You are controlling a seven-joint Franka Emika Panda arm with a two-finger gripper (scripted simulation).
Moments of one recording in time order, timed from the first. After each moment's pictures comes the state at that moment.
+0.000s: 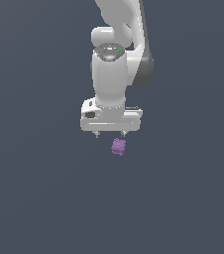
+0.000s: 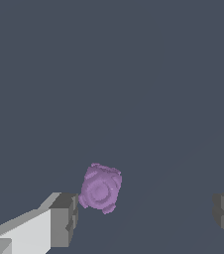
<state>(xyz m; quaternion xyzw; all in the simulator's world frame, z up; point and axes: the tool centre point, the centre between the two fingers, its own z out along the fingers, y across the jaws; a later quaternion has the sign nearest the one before) 0.021 -0.005 0.205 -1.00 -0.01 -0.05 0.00</state>
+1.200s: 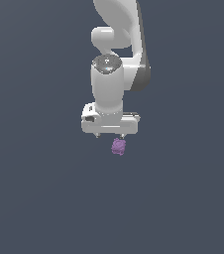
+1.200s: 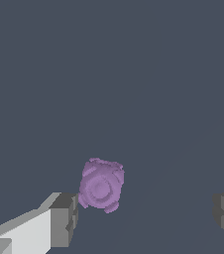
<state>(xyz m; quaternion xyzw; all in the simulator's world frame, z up) 0.010 -0.007 0.179 -1.00 0.03 -0.03 0.01</state>
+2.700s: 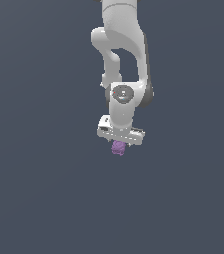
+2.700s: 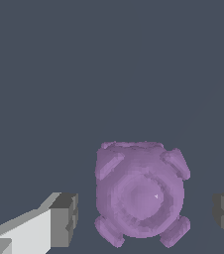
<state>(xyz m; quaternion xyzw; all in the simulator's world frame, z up) -0.025 0.034 0.076 -0.99 0.13 0.00 0.00</state>
